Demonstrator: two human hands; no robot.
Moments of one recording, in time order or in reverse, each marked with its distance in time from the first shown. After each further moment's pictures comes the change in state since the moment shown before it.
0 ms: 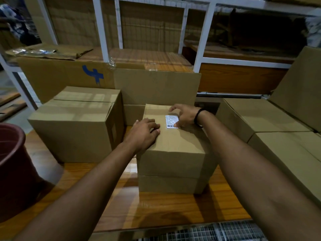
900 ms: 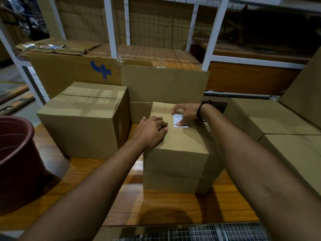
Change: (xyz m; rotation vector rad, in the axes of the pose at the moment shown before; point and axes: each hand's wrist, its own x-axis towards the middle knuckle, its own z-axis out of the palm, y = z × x) left_hand -0.003 0.009 -0.003 0.052 -0.010 -0.010; right_hand 0.018 -0.014 -0.004 -0.075 -0.170 0.020
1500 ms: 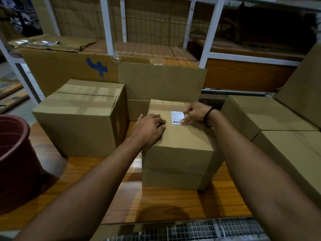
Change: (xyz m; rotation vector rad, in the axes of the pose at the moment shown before) left_hand 0.001 -0.003 0.003 -0.005 0.017 -0.006; right_hand -0.012 0.033 0.014 0.314 0.234 0.072
